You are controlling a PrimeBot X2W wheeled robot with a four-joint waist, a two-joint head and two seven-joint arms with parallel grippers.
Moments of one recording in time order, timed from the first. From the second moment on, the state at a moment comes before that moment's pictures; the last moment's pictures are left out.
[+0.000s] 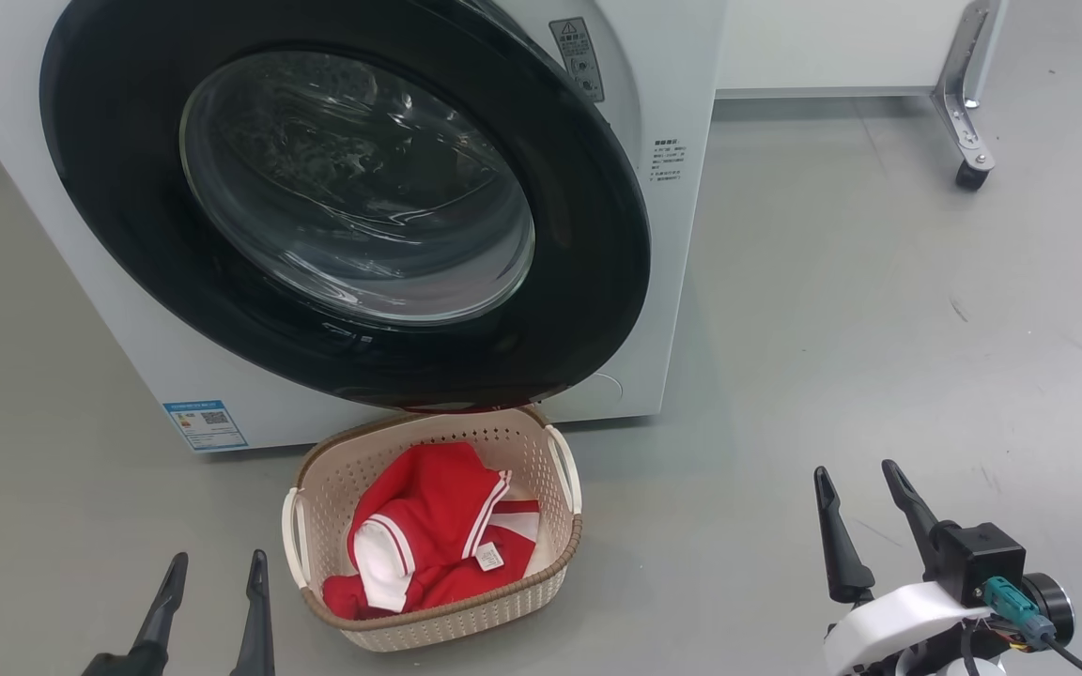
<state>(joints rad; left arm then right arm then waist) 0.21 0.12 -0.13 0.03 -0.33 0.08 -0.23 0.03 -0.05 0.15 0.27 0.24 0.01 -0.26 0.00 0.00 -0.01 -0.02</state>
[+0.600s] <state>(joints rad) 0.21 0.11 -0.14 0.04 -0.32 0.08 -0.23 0.03 -0.05 0.15 0.26 0.24 0.01 -0.26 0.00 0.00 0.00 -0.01</state>
